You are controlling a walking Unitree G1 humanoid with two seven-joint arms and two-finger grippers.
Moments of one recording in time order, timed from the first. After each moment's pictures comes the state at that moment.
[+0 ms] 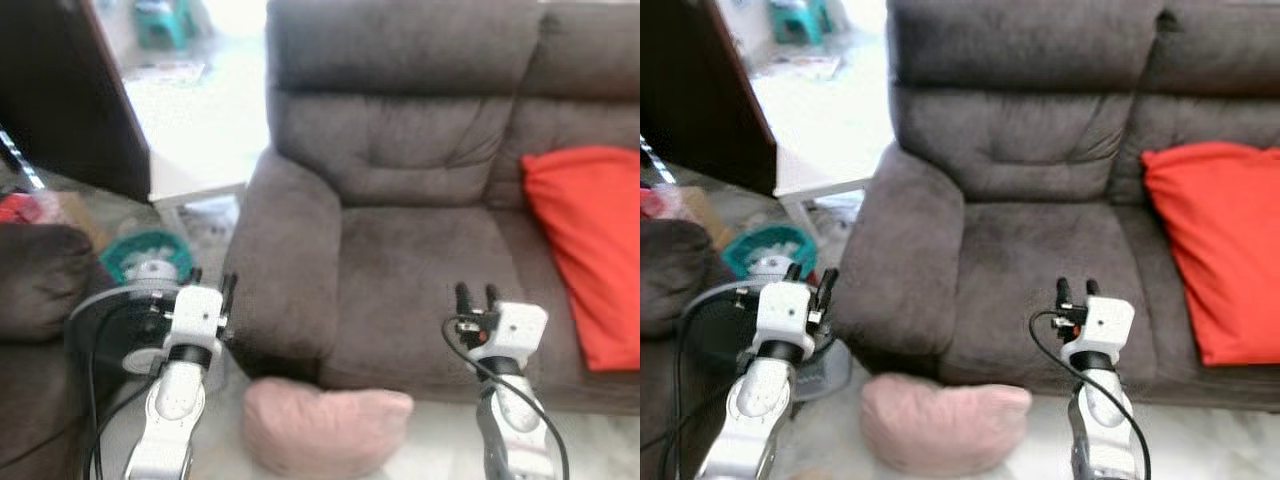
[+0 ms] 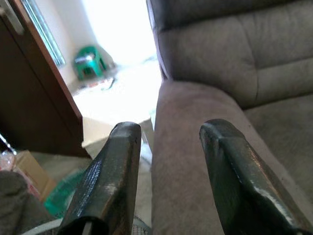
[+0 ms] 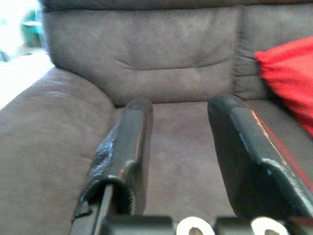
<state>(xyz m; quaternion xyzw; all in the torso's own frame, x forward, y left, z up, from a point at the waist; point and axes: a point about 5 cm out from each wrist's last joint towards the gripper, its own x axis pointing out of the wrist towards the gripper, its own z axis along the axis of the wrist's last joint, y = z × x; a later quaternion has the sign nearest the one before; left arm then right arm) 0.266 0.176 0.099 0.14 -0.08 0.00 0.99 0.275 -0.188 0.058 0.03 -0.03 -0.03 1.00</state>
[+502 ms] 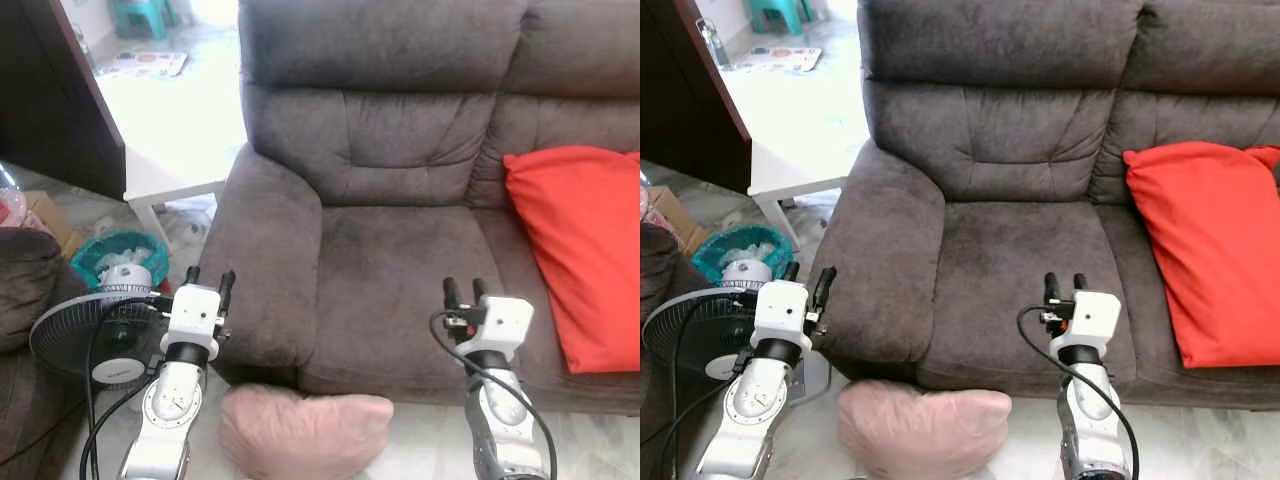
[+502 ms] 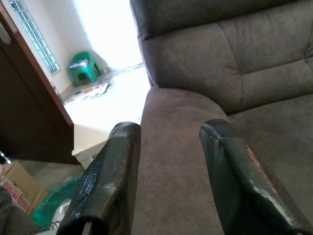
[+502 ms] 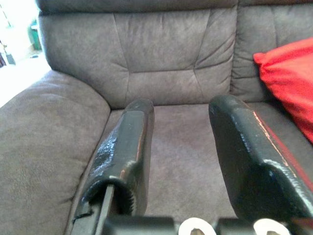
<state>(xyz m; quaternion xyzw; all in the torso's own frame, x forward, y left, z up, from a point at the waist) 0.267 0.170 0.099 0.14 -0.09 0.00 0.99 0.276 -0.189 0.056 0.03 -0.02 -0.03 1.00</state>
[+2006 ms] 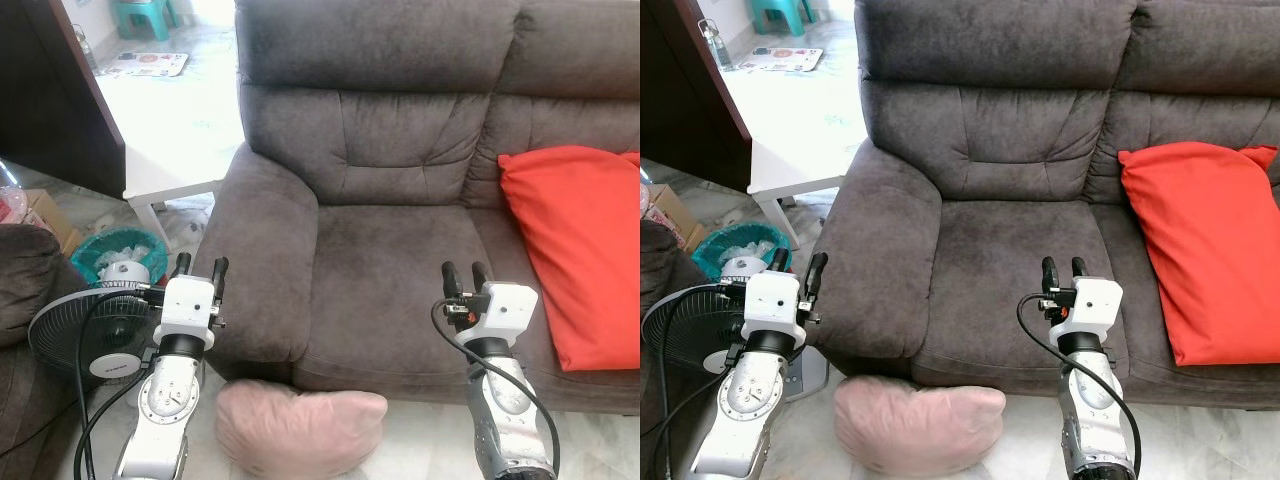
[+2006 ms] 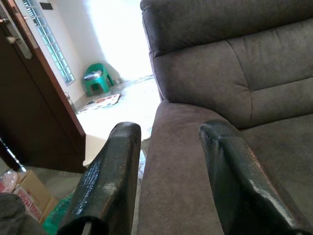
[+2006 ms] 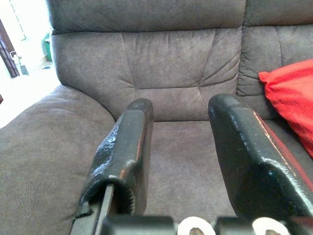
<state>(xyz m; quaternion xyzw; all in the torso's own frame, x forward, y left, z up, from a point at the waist) 0.266 0.169 0.119 0.14 -0.12 0.01 0.98 0.283 -0.189 0.077 0.03 -0.06 -0.01 1.00</state>
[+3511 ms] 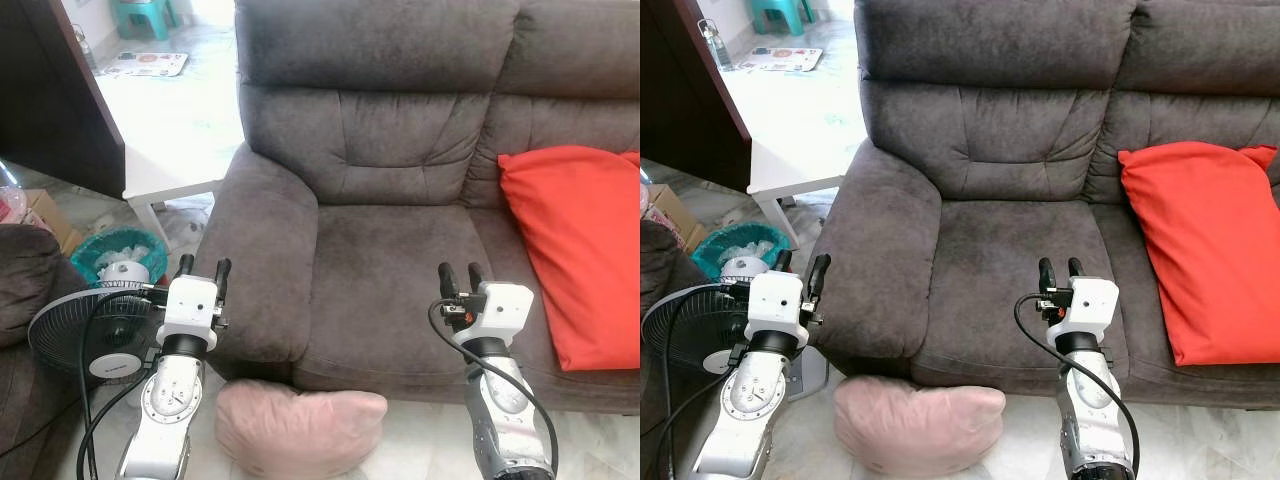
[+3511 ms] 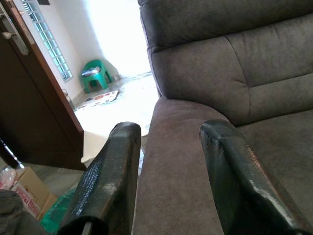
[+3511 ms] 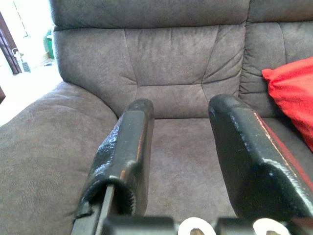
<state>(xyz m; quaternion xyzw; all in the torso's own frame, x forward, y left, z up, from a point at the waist) 0.267 0.168 0.117 0.14 -0.11 0.01 0.98 0.283 -0.186 0.075 0.03 -0.05 -0.01 1.00</state>
